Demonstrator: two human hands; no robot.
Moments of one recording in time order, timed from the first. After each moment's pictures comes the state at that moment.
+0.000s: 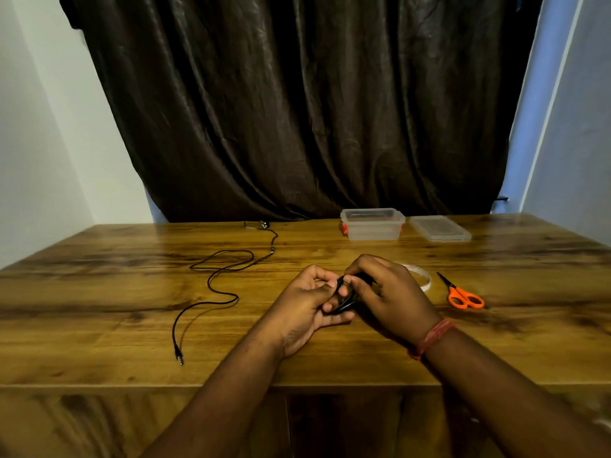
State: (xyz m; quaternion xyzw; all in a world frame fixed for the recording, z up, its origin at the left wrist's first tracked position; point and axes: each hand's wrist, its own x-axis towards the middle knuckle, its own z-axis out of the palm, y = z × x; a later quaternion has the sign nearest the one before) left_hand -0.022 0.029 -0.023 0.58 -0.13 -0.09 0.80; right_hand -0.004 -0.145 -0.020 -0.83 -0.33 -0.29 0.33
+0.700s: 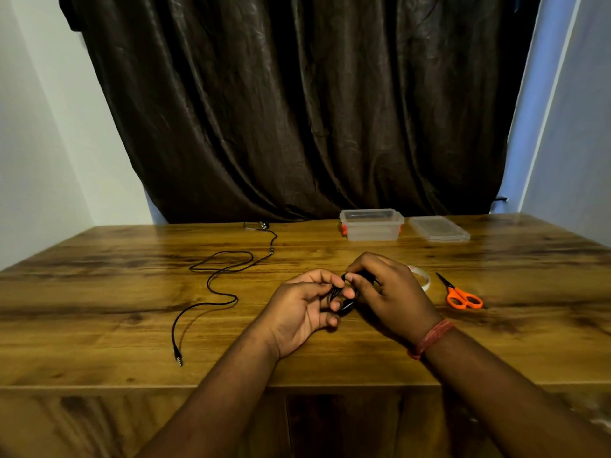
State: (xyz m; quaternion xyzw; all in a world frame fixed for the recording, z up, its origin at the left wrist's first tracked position) left_hand -0.023 0.035 -0.019 0.55 -0.15 -0.13 0.81; right_hand -0.003 -0.147 -0.019 -0.82 -0.33 -0.30 0.35
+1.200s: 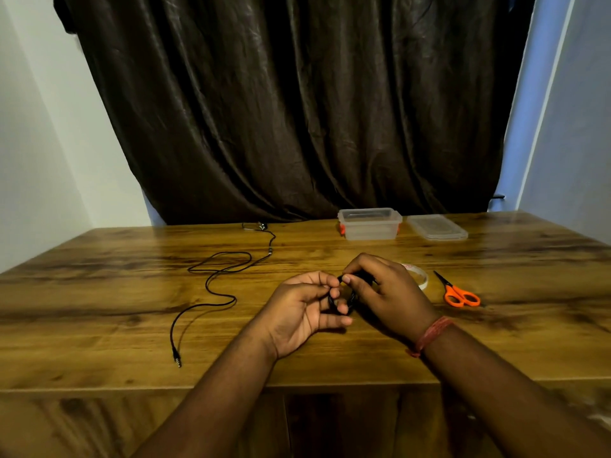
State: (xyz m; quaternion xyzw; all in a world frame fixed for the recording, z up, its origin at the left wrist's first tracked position) left_hand -0.026 0.034 -0.017 0.52 -0.15 -0.15 0.83; right_hand -0.001 -0.149 -0.021 -0.83 -0.33 -0.27 0.36
